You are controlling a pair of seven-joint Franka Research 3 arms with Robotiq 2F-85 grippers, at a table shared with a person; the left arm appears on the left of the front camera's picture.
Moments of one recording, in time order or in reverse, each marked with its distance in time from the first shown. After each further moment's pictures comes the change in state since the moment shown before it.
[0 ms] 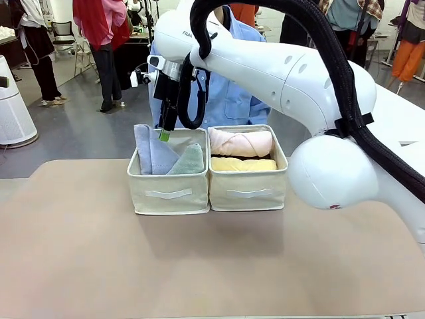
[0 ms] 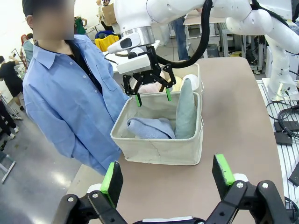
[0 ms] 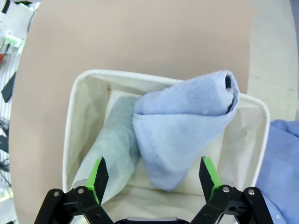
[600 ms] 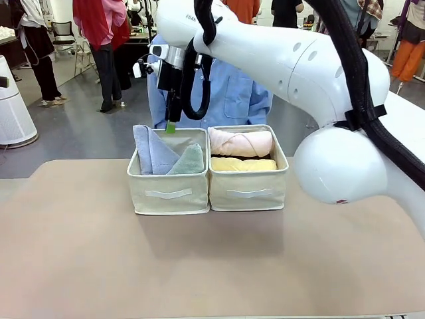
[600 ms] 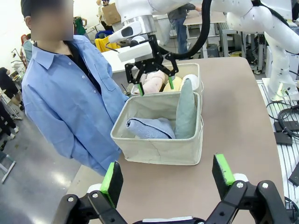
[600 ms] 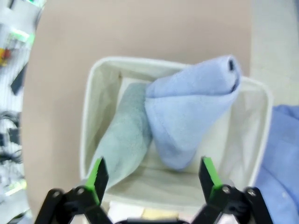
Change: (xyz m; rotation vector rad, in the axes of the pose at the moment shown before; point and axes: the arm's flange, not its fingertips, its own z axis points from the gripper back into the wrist) left arm 0.000 0.000 0.000 0.000 0.000 0.000; right arm -0.003 0.015 0.034 0.022 0.063 -0.034
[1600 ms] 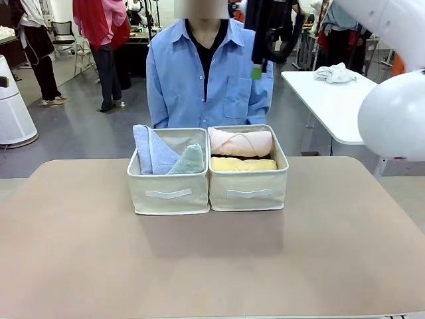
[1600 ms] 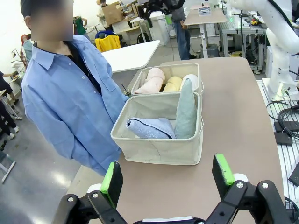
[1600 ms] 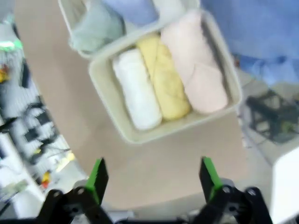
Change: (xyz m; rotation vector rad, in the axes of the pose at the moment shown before) left arm 0.000 0.000 0.000 0.001 0.000 0.001; right arm -0.181 0.037 0.192 -0.053 0.216 -0.572
